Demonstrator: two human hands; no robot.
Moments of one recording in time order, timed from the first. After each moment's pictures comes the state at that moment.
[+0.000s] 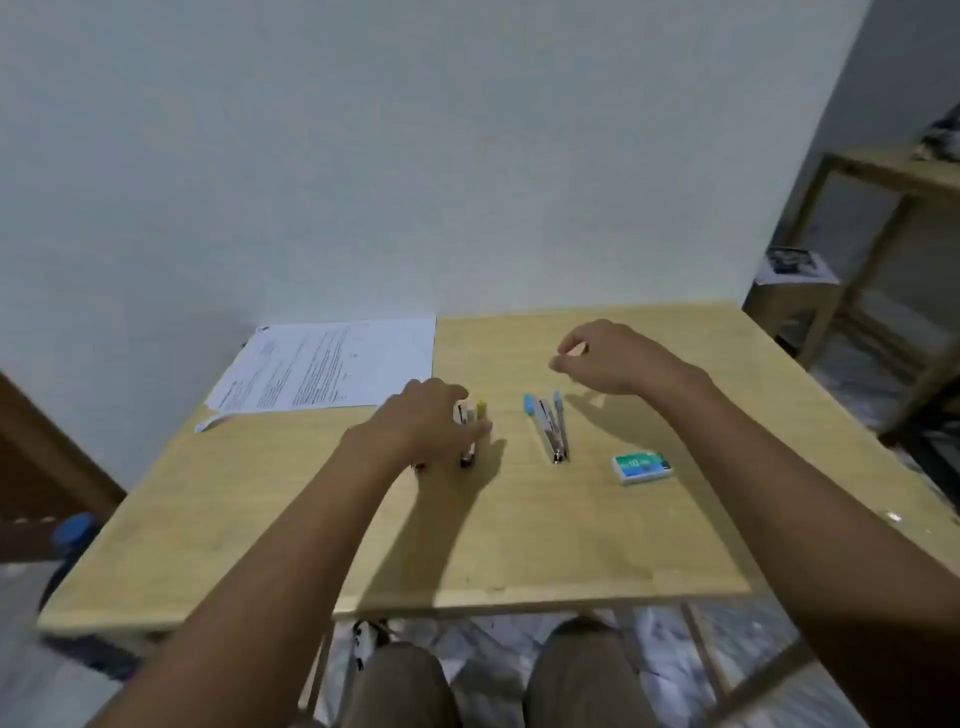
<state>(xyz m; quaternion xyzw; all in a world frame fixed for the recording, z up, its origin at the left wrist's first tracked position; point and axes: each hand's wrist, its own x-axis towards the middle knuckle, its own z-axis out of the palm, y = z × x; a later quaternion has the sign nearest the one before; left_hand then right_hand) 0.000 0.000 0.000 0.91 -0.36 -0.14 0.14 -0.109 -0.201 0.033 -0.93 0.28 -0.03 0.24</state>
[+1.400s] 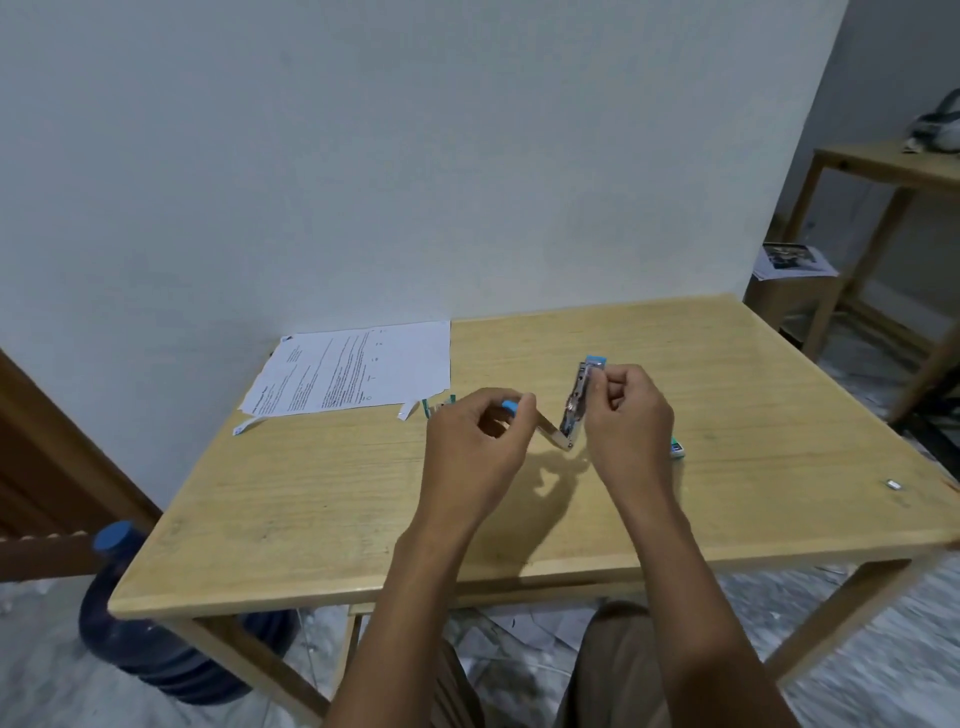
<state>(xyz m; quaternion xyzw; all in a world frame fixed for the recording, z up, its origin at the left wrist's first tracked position) -0.101 0.034 0.009 0.74 -0.30 -0.03 0.61 -0.162 -0.092 -0.009 -0.70 0.34 -0.46 0.42</state>
